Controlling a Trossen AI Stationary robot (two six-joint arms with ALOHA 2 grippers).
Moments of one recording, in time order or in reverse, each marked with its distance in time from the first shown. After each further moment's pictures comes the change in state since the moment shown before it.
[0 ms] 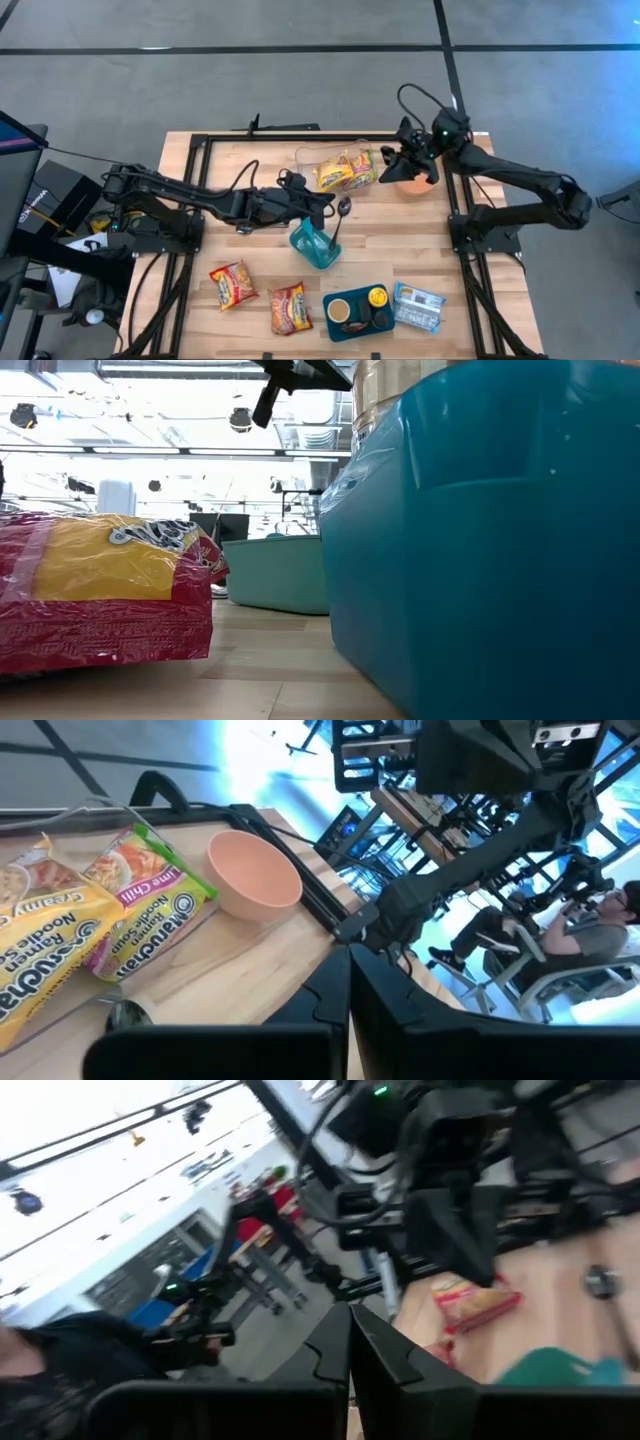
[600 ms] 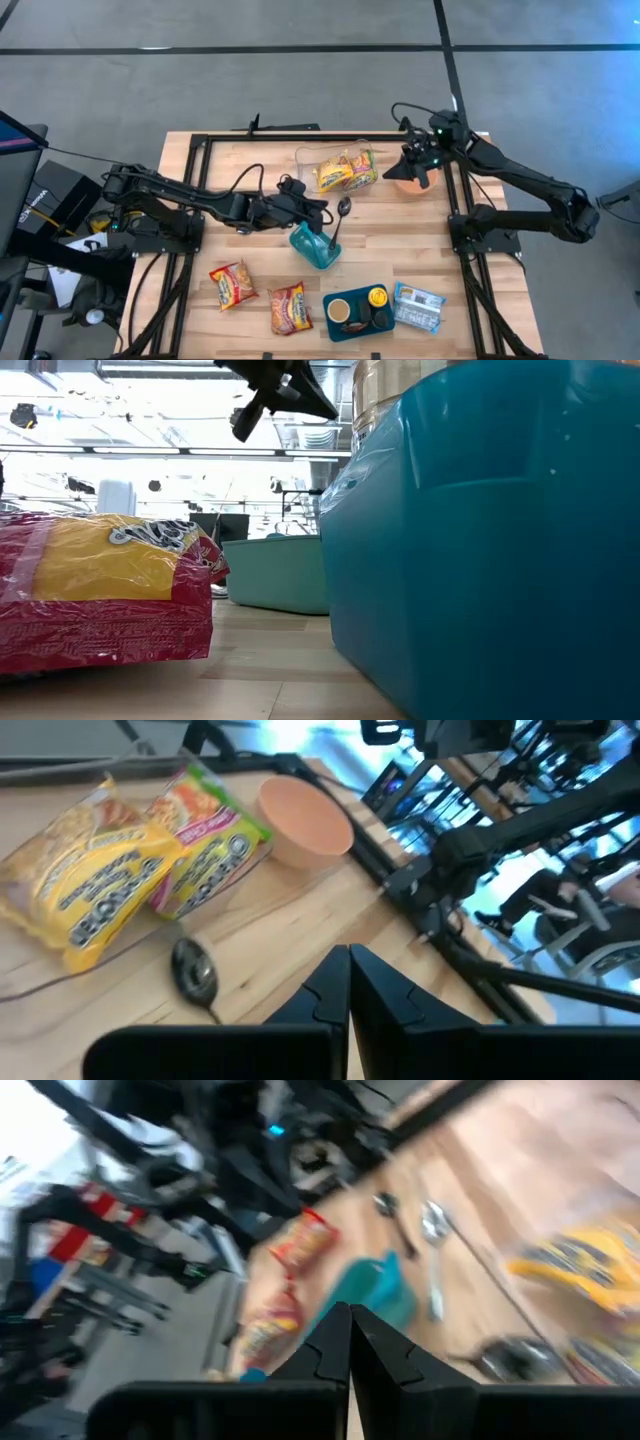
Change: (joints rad) left arm -0.015 0.000 0.000 -0.195 -0.013 -0.075; right arm -0.110 -0.123 0.000 -0.726 0.300 -0.470
